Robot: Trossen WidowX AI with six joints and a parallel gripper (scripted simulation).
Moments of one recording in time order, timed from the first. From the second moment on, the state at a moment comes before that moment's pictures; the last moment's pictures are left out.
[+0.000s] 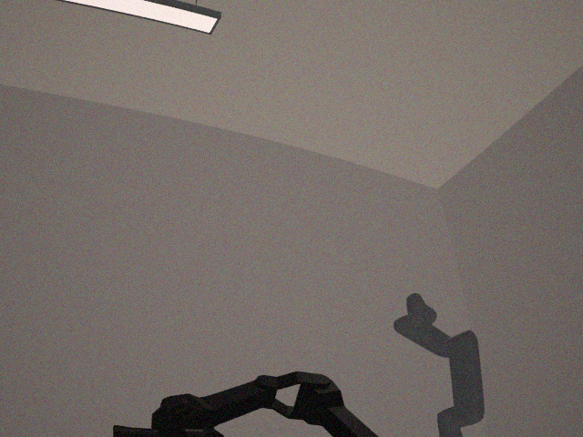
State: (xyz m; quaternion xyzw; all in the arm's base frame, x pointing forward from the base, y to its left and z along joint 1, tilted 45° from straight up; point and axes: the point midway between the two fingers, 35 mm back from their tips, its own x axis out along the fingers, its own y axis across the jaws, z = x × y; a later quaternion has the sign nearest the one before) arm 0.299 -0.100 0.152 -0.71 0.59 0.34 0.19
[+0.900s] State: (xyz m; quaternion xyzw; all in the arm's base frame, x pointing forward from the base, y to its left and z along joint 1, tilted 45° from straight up) arm 0.287 -0.106 0.158 -0.71 0.59 0.34 0.19
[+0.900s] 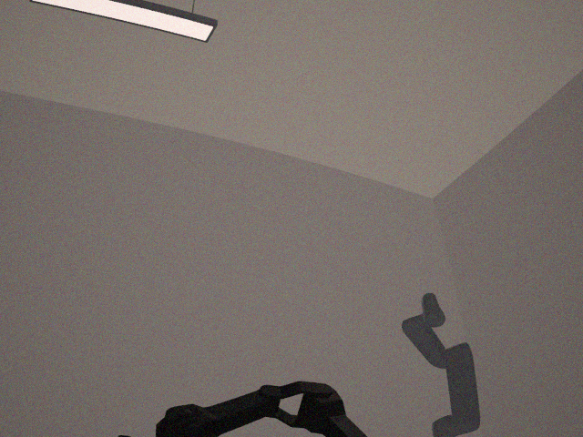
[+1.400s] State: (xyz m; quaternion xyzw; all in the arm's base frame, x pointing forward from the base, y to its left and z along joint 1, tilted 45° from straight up) arm 0.262 -0.120 0.166 -0.71 0.59 0.34 0.19
